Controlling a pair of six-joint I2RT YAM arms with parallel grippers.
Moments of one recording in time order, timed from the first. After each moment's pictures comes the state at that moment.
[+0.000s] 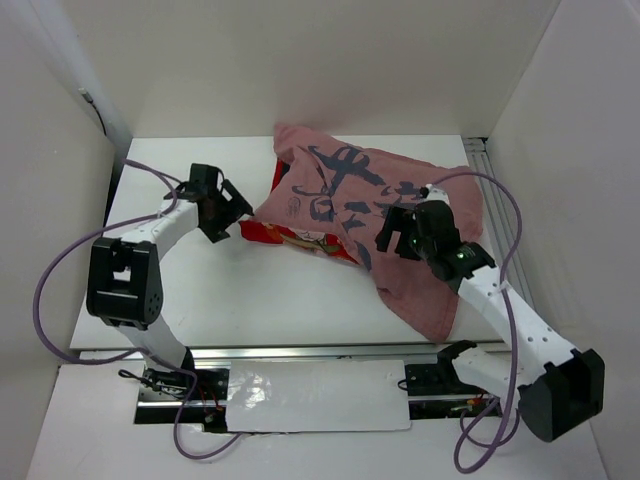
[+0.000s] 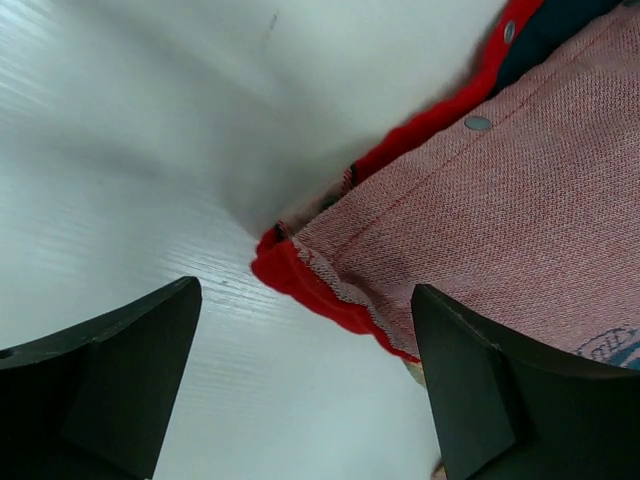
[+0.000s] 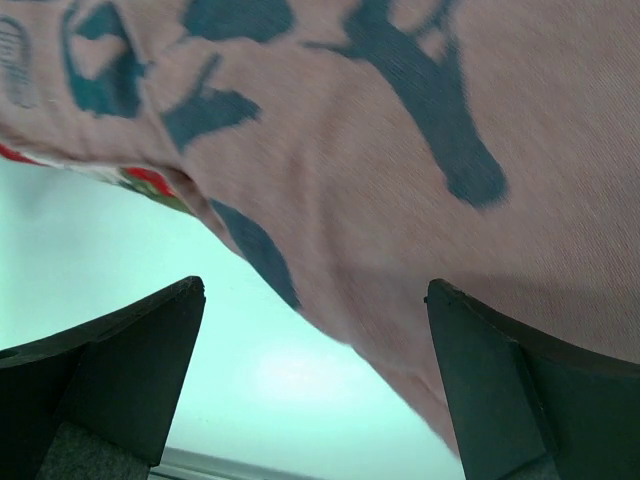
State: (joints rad) left arm -0.11 1.68 1.17 -0.45 0.05 -0.85; right arm 0.40 1.04 0.84 -0.45 0.10 0.53
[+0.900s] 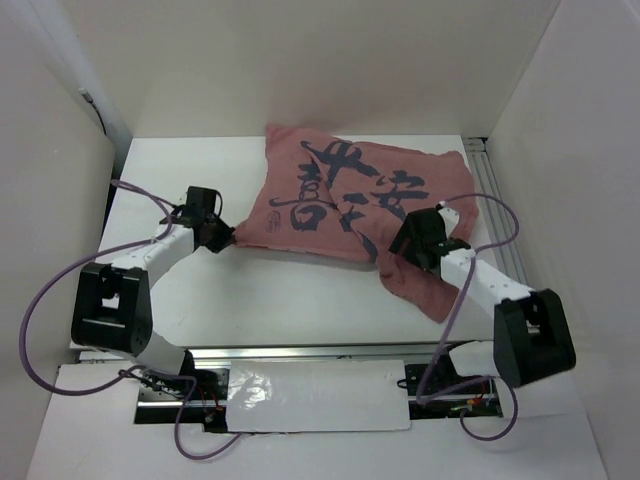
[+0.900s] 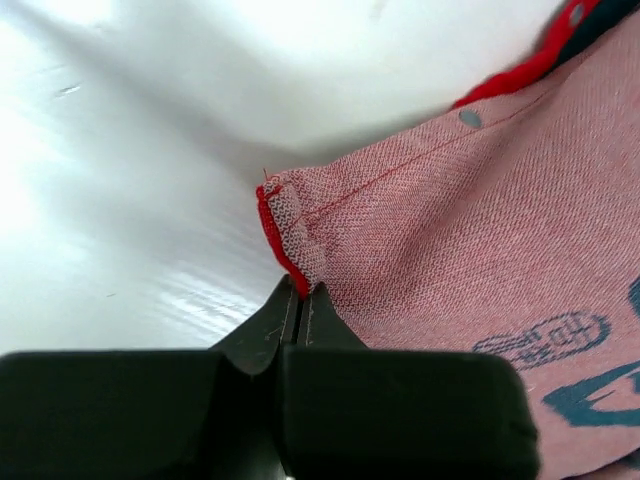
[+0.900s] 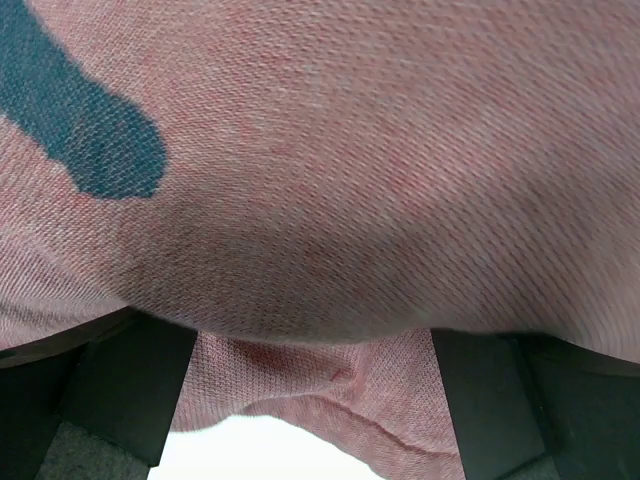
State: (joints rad) left arm -0.13 1.53 0.95 -0.37 -0.06 -0.95; right arm 0.28 1.24 0.66 -0.35 0.31 0.73
